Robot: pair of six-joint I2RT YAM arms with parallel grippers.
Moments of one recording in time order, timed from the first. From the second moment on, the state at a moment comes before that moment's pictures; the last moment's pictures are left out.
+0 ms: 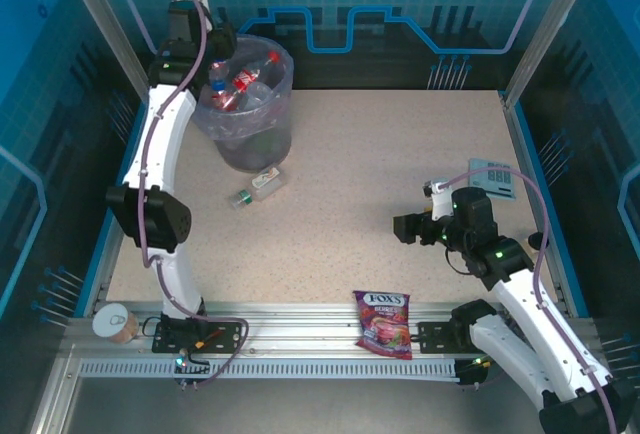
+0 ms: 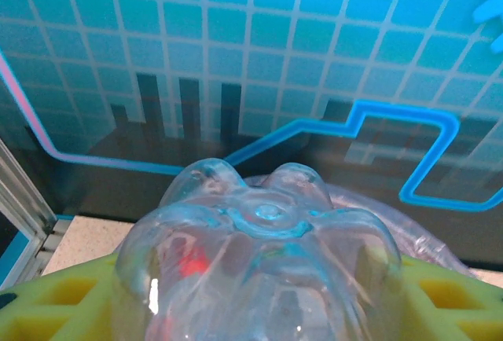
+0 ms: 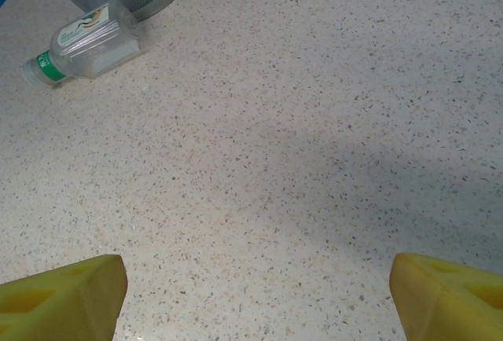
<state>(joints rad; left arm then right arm) -0.05 1.97 2.22 -0.60 -0.17 -0.17 0.31 0.71 0.65 -0.61 -0.21 0.19</state>
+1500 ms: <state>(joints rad) -0.16 1.11 1.37 -0.83 -0.10 -0.15 0.31 0.99 0.75 -0.47 -0.24 0.16</state>
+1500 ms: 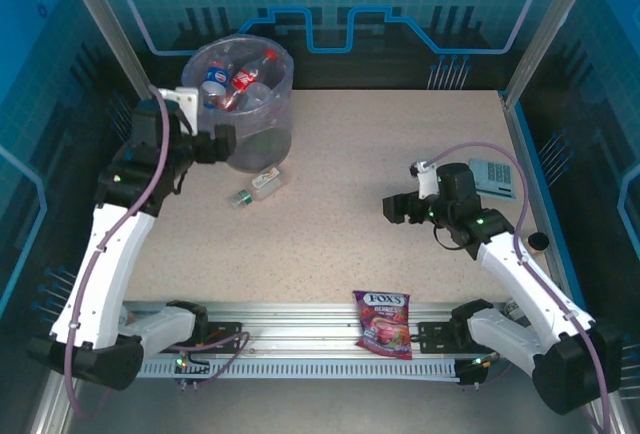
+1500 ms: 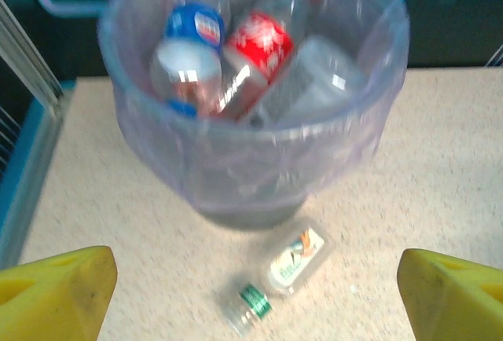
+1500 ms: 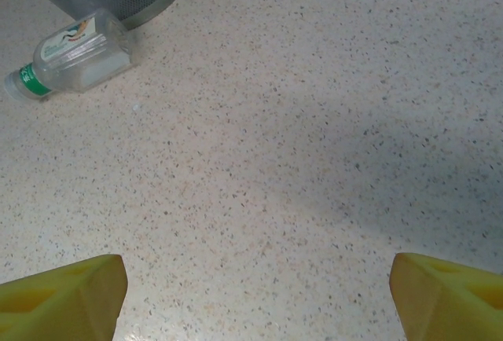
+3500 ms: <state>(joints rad) -0.34 1.70 0.98 -0.32 -0.23 -0.47 0.28 0.82 0.69 -0.46 -0.24 0.20</state>
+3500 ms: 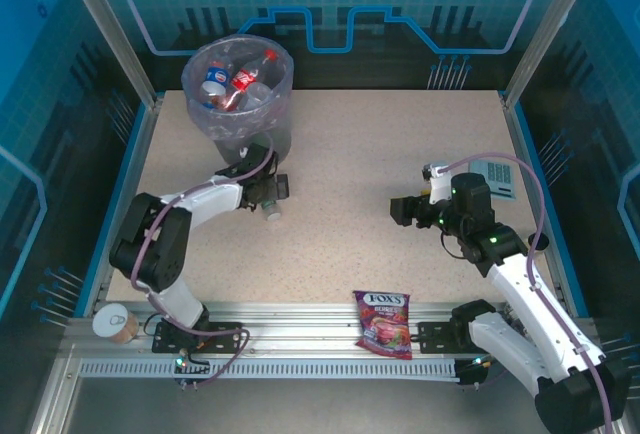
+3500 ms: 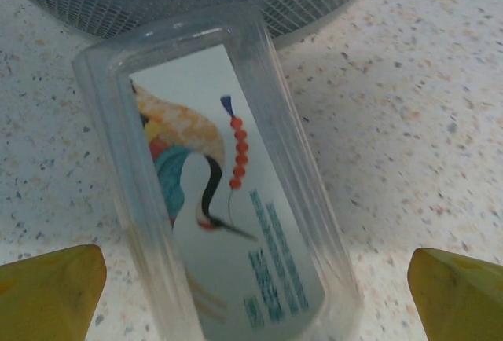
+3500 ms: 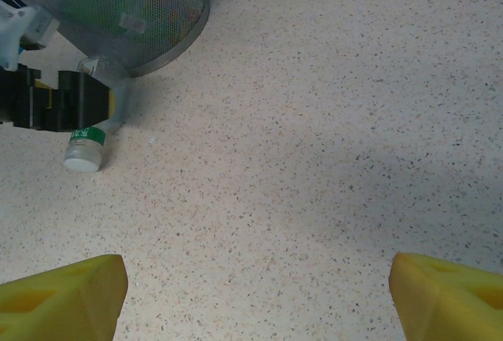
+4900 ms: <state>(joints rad) -0.47 1.08 1.09 -0.62 -0.18 -0.36 0.28 0.84 0.69 -0.47 -0.24 0.20</state>
